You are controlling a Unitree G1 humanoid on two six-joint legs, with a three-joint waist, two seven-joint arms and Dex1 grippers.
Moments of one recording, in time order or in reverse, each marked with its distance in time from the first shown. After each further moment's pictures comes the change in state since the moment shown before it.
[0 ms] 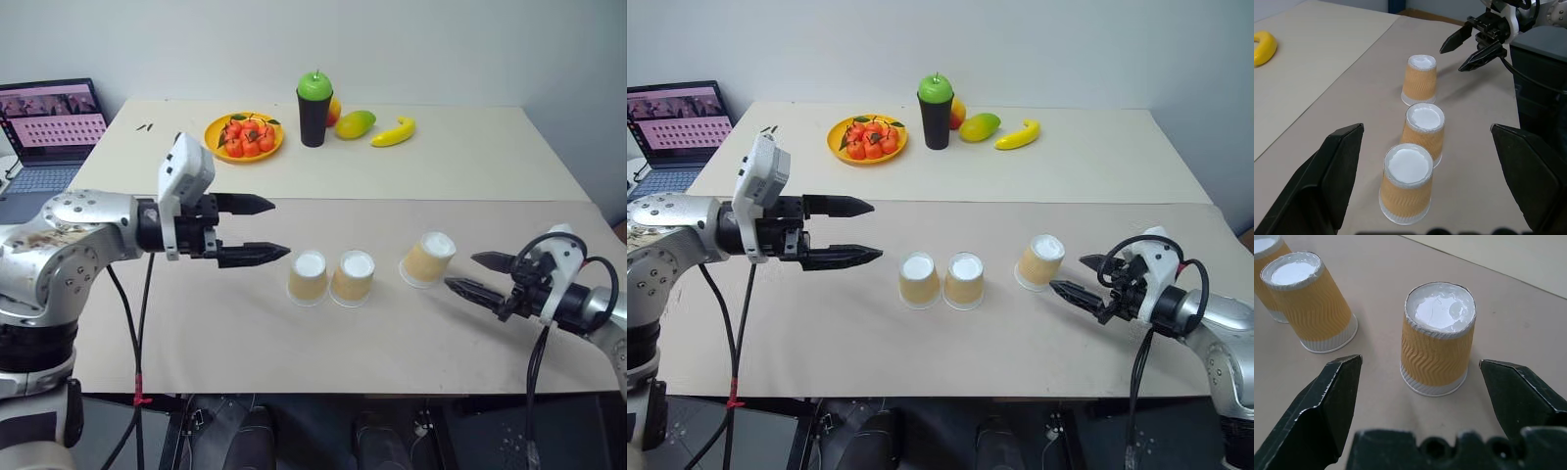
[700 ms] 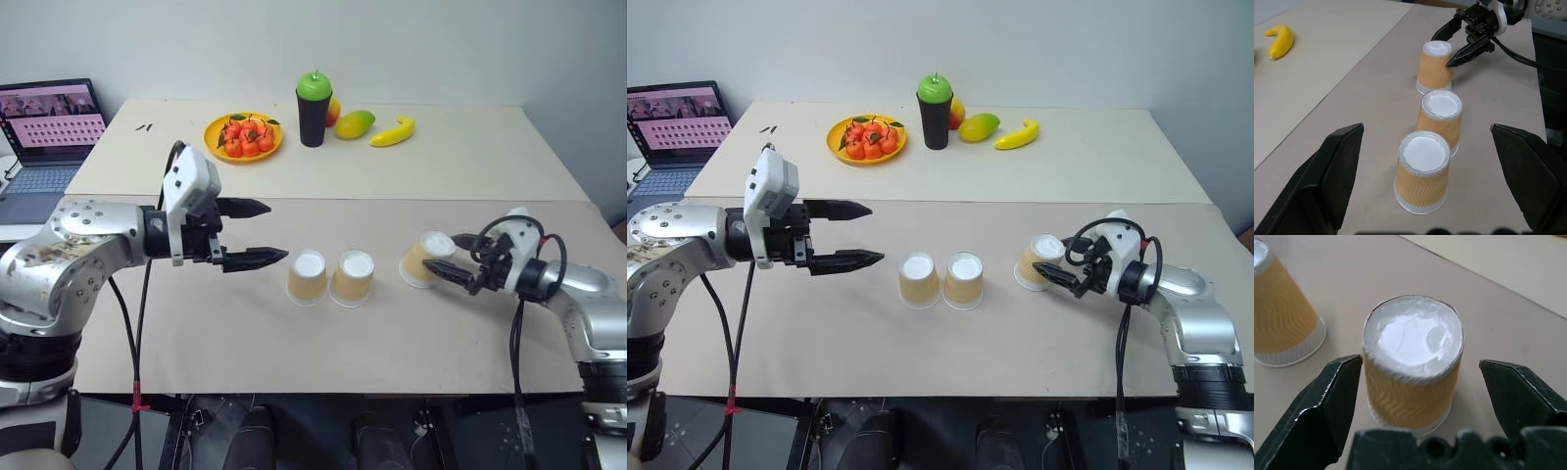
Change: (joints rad) left arm 0.072 -0.005 -0.018 -0.032 0.054 -0.060 0.068; right arm -0.293 0.086 0.203 0.352 -0.176 -0.199 0.059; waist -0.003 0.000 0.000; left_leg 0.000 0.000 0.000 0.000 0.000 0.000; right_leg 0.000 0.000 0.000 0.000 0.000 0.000
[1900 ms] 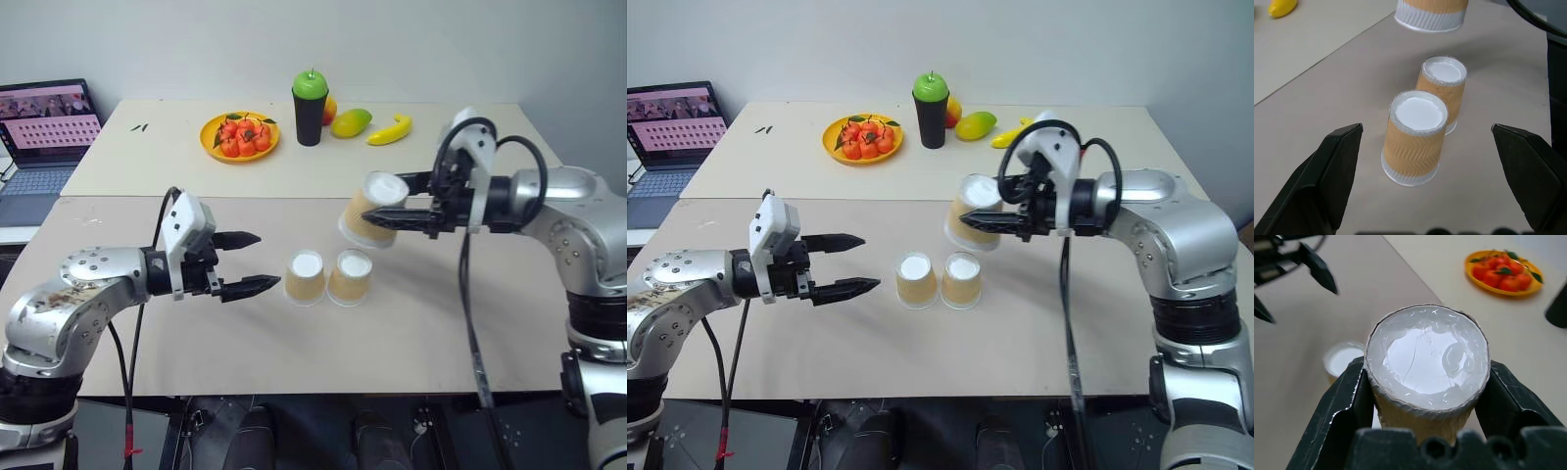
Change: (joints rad) left arm 0.221 -0.056 0.045 -0.061 0.014 -0.066 0.061; right arm -0.478 0.027 0.170 -0.388 0.195 0.580 -0.015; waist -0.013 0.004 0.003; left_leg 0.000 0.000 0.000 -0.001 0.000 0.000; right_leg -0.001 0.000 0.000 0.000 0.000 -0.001
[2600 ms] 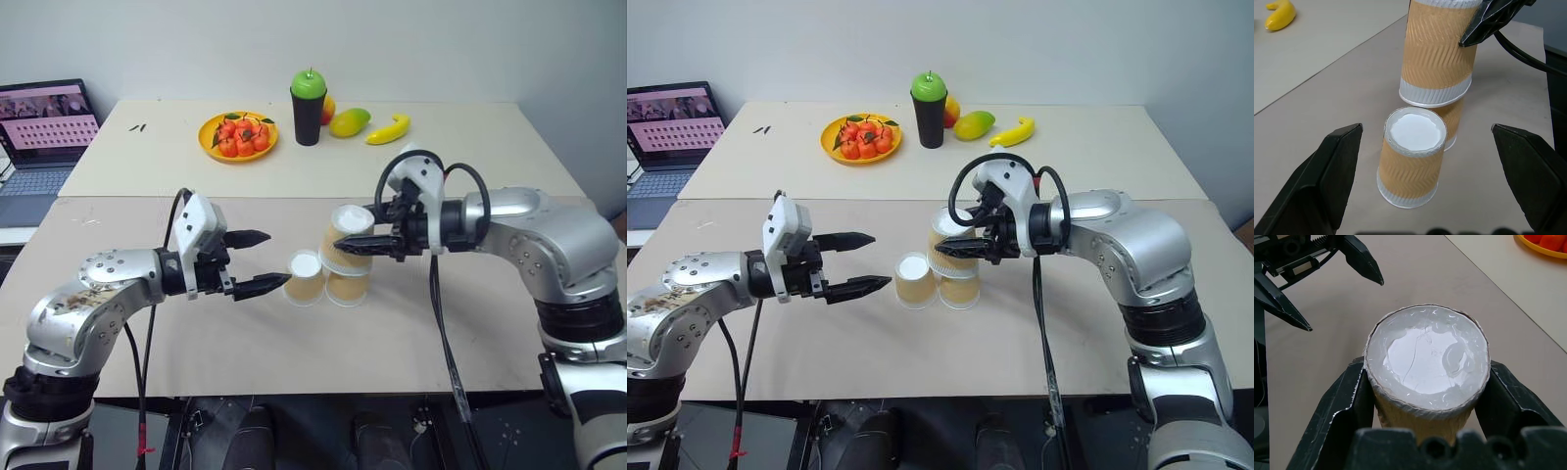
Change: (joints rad) left arm -0.012 -0.042 -0.025 -0.002 0.008 -0.010 0.035; right arm 0.002 0.059 0.099 -0.020 0.013 0.104 -0.079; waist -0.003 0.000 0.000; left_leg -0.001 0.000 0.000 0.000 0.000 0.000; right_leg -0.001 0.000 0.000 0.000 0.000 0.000
